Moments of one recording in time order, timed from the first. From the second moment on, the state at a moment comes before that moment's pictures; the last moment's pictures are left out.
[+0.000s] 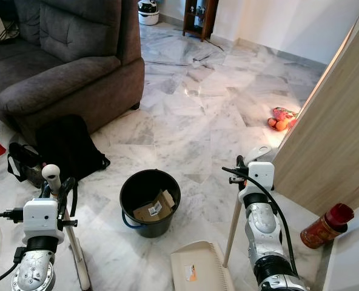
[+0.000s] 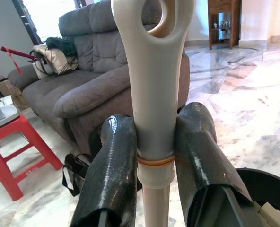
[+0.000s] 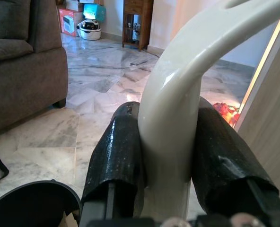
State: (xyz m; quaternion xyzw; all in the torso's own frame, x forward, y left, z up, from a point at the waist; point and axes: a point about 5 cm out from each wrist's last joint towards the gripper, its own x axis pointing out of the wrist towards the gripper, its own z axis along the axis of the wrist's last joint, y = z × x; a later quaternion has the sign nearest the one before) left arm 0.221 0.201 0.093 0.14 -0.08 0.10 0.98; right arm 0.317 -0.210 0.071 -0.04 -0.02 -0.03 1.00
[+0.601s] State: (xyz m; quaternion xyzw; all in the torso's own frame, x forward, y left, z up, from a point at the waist) left arm 0.221 0.201 0.093 0.14 -0.08 0.10 0.98; right arm 0.318 -0.209 0.071 -0.03 -0.02 -0.03 1.00
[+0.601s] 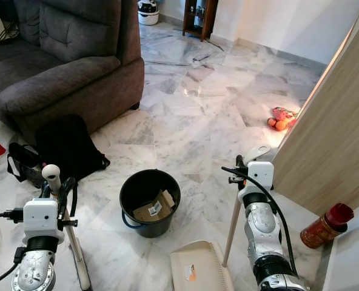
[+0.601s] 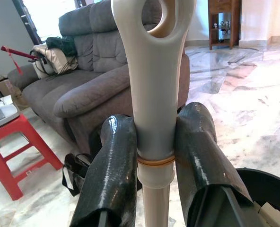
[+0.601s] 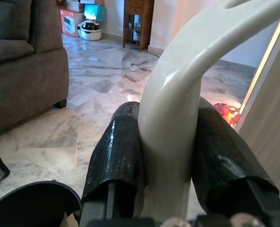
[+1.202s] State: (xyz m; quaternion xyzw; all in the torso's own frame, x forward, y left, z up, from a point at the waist) left arm 0.224 0.201 0.095 0.14 -0.09 0.10 0.98; right arm 0.321 -0.207 0.075 -0.03 -0.02 -0.03 1.00
